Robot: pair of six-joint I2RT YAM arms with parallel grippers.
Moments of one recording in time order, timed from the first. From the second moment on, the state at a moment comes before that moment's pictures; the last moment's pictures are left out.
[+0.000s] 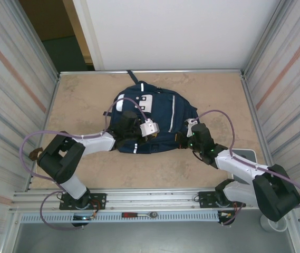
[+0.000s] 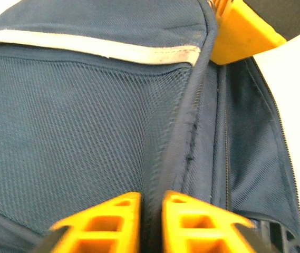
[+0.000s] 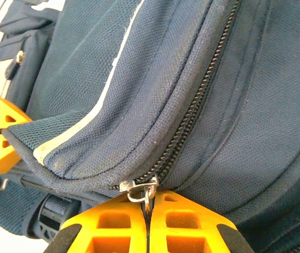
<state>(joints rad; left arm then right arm) -0.66 1.63 0.78 0.24 0.42 0.58 0.54 1.14 0.42 0.12 -0.09 0.49</state>
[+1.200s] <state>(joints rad) -0.72 1.54 0.77 0.20 0.40 0.74 0.55 1.08 0.45 0.05 -0.26 0.43</state>
